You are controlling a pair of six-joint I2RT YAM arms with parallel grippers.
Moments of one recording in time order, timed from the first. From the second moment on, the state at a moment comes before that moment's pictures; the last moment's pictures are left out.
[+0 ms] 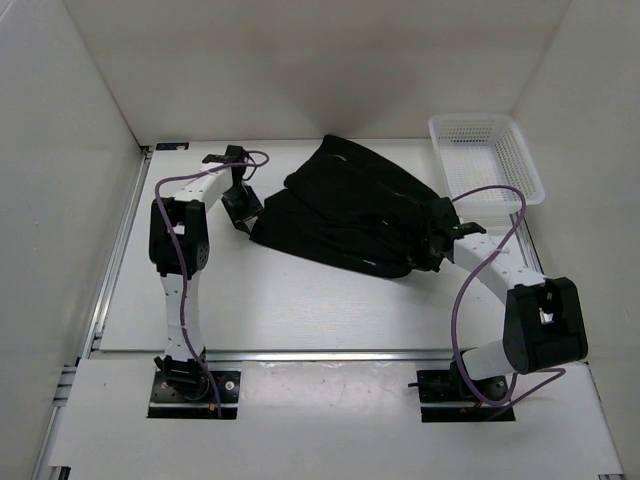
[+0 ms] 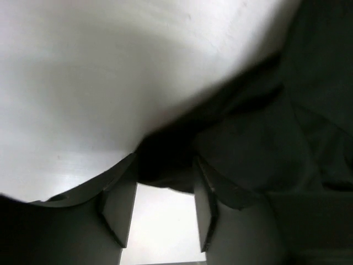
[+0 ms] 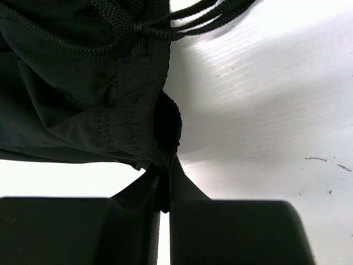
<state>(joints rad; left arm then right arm) -0.16 2.19 1.78 -0.97 0.10 -0.63 0.28 1.43 0.87 -0.56 0.04 0.73</state>
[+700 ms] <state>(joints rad) -0.16 2.16 1.89 -1.01 0.09 -0.61 0.28 1.40 0.88 -0.60 0.06 0.71</state>
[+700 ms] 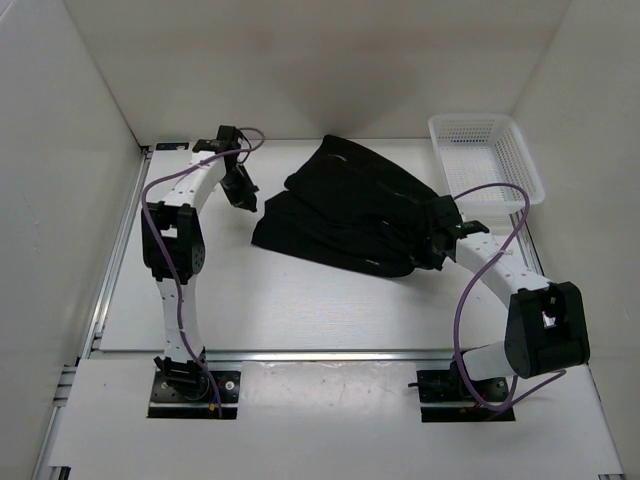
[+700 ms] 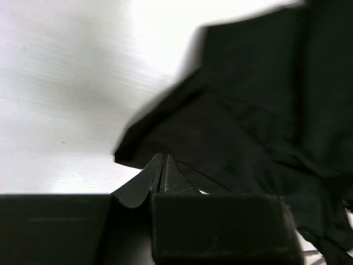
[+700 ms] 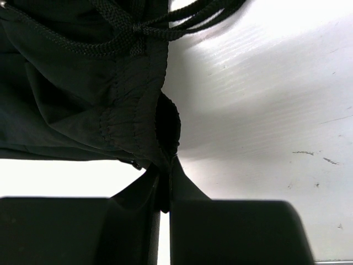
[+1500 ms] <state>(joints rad) -0.23 2.10 1.66 -0.96 0.12 -0.56 0.27 1.43 0.94 -0.61 0.05 0.68</state>
